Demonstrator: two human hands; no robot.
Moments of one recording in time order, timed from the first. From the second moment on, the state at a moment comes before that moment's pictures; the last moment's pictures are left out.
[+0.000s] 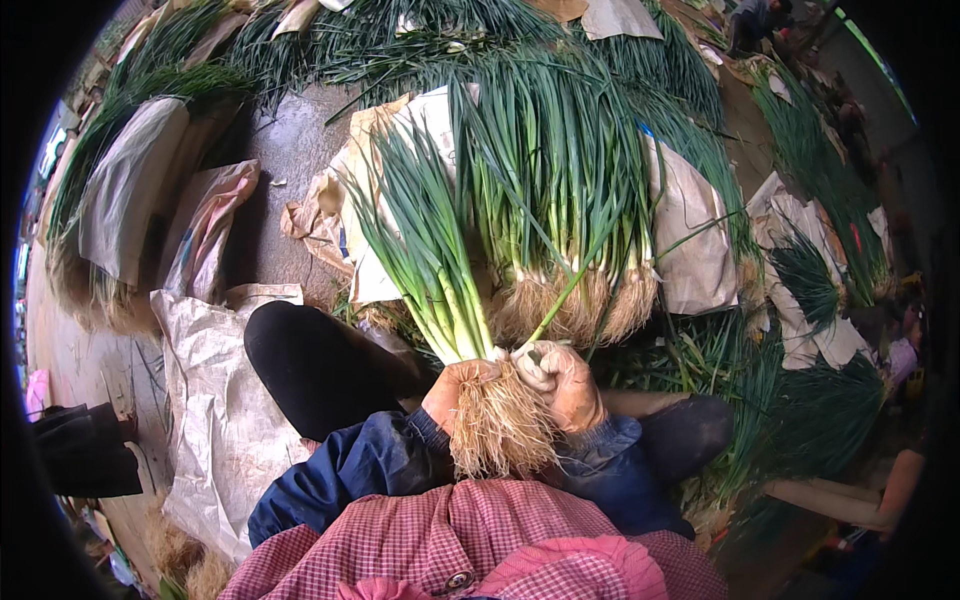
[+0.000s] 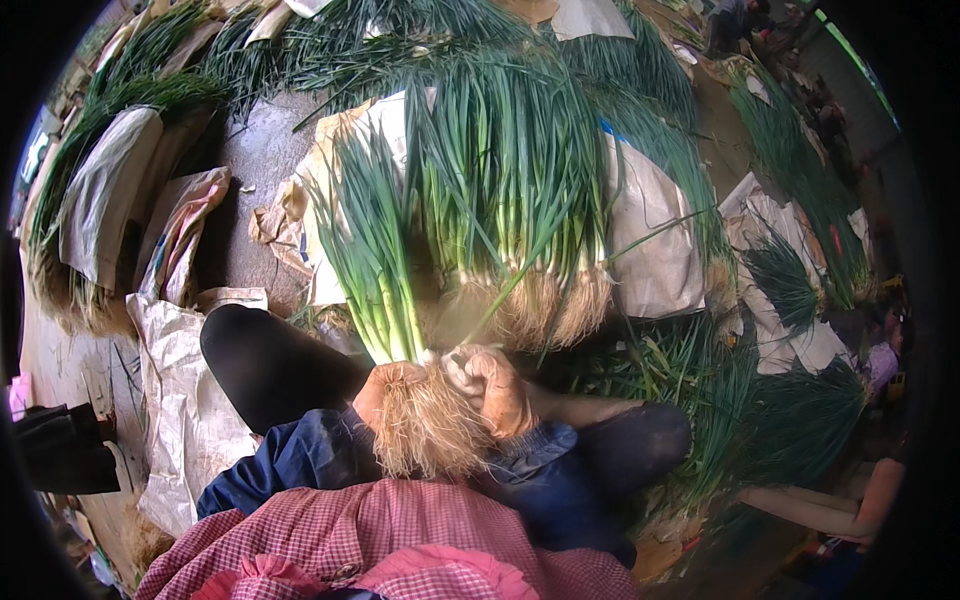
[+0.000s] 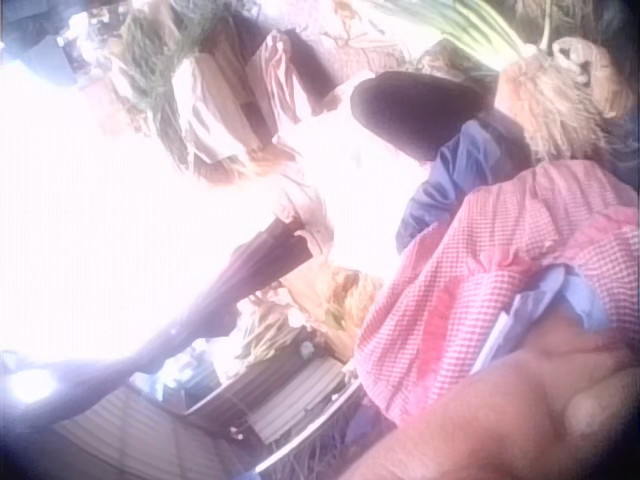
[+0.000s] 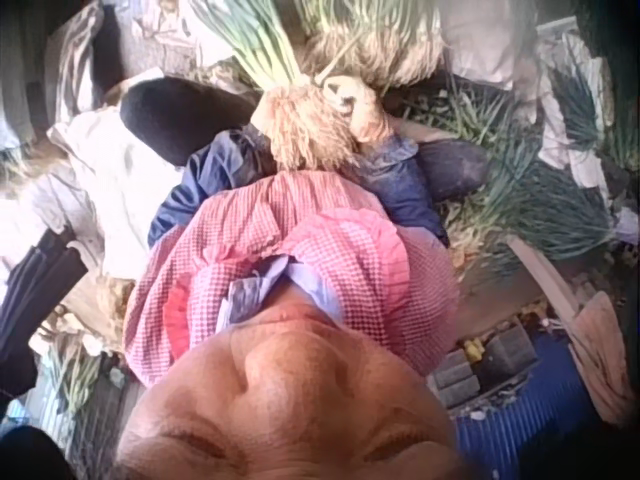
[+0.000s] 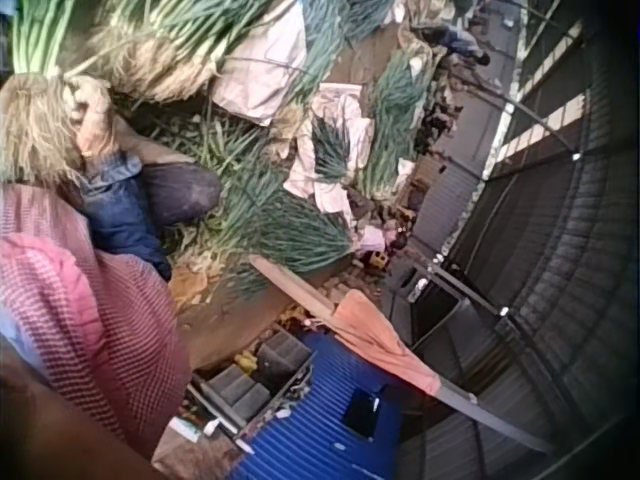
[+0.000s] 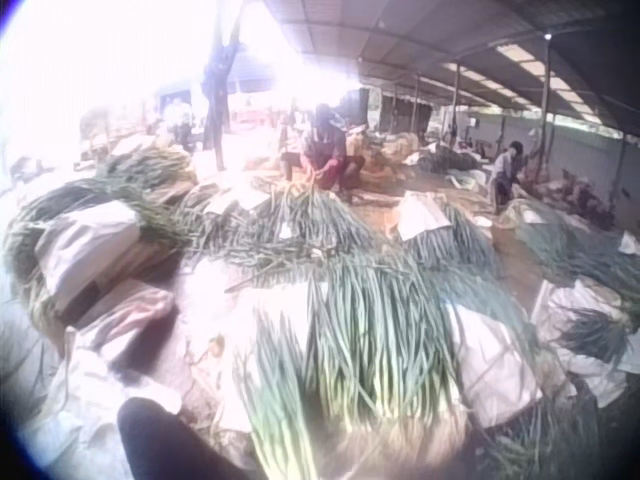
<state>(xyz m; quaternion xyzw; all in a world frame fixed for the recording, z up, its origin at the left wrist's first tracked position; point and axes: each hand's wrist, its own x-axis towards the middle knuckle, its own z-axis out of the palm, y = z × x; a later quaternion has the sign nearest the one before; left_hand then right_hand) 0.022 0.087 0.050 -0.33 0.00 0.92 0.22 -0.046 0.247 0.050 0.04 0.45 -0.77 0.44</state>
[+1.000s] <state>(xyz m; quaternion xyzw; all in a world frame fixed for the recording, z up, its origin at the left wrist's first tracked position) 0.026 0.065 0.041 -0.29 0.07 0.93 0.21 -0.162 0.203 0.038 -0.05 0.92 -0.33 0.22</state>
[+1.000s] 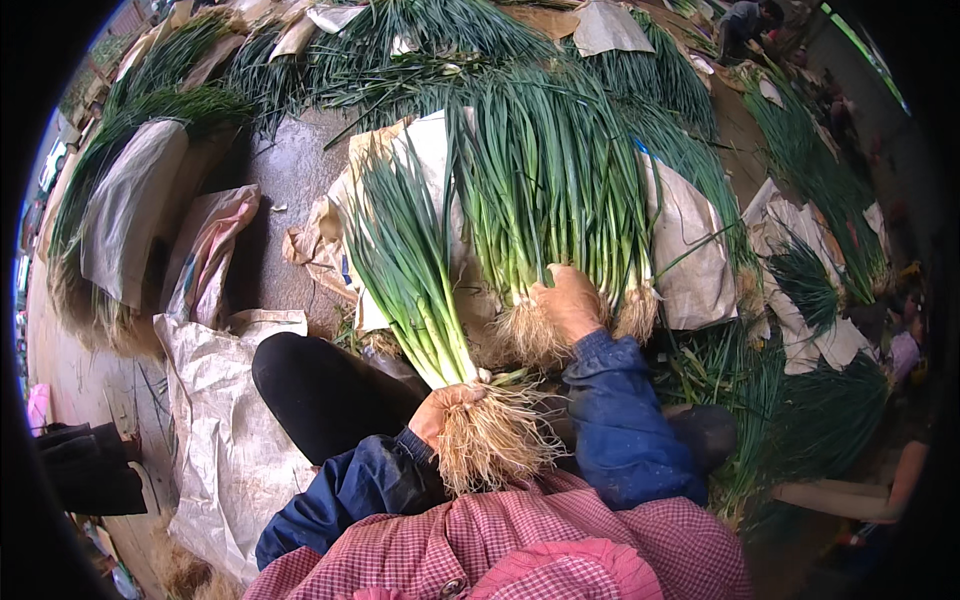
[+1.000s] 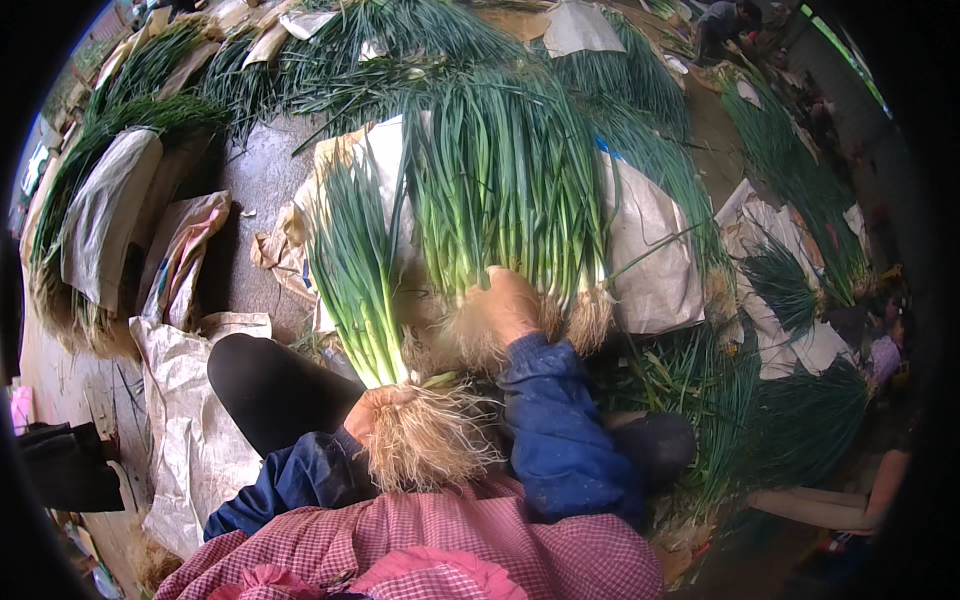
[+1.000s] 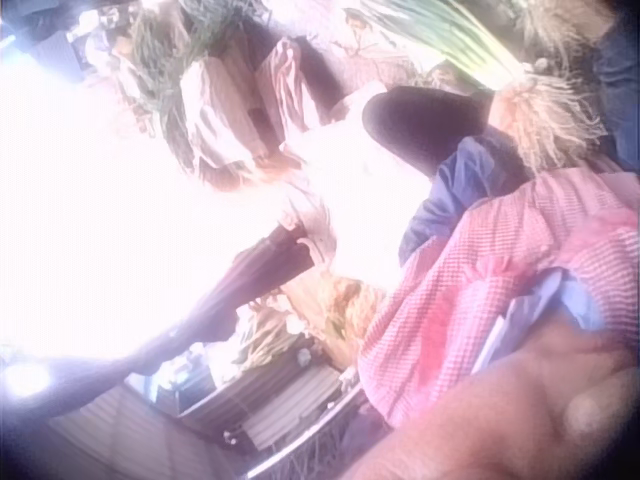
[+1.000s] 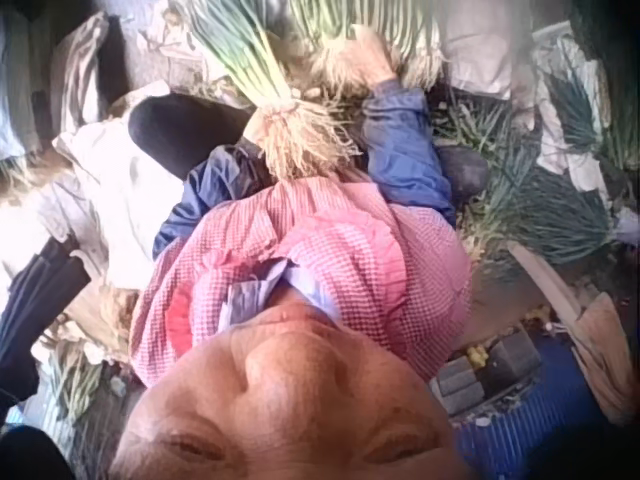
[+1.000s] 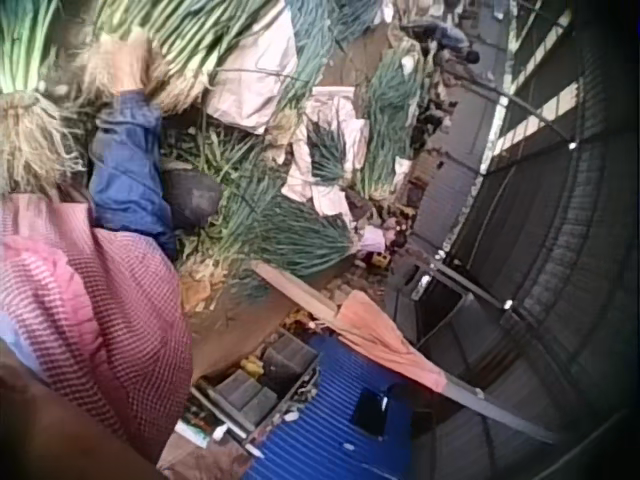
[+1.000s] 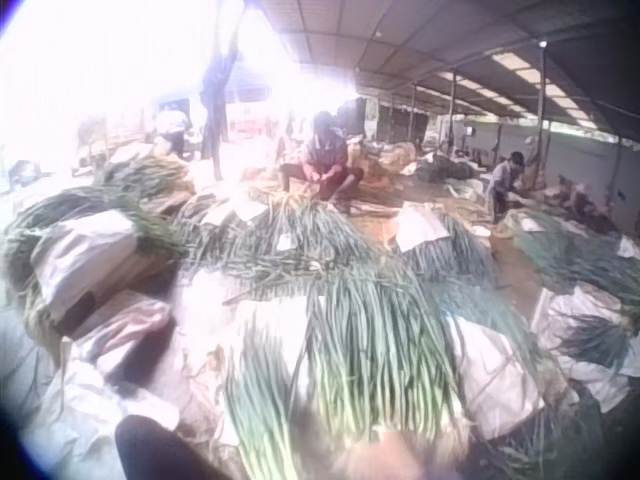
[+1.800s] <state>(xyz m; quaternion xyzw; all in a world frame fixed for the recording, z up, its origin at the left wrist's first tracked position) 0.027 0.056 0.035 -0.30 0.02 0.93 0.22 -0.053 0.241 0.034 0.16 0.24 -0.89 0.36</state>
